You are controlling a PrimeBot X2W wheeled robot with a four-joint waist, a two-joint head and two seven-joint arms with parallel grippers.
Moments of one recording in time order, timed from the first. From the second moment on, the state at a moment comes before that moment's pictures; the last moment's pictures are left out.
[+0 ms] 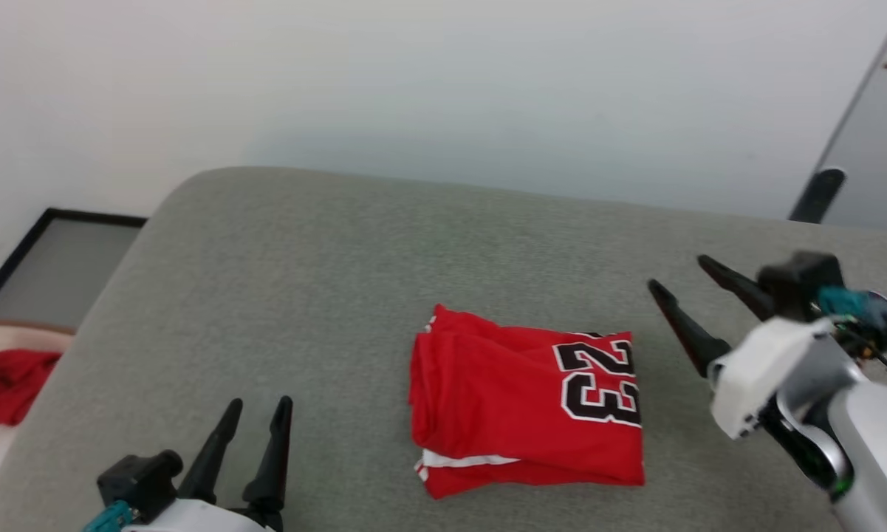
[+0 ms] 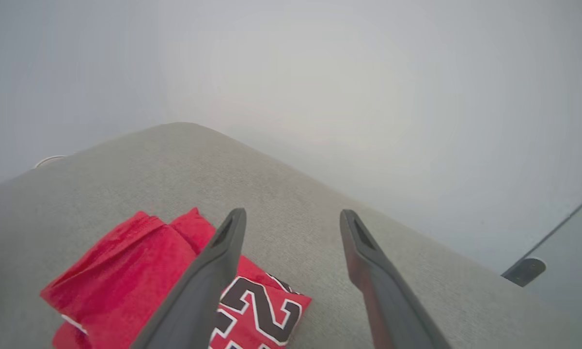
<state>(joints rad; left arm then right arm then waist) -0.02 0.33 -0.25 0.17 -0.66 -0.05 -0.26 -0.46 -0.42 0.44 0.23 0.51 0.13 0.16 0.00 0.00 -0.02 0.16</state>
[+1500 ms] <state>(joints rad) 0.07 0.25 0.01 0.06 -0.34 -0.11 -0.26 -0.06 -0.30 0.08 0.14 0.28 0.13 -0.15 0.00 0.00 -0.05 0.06</state>
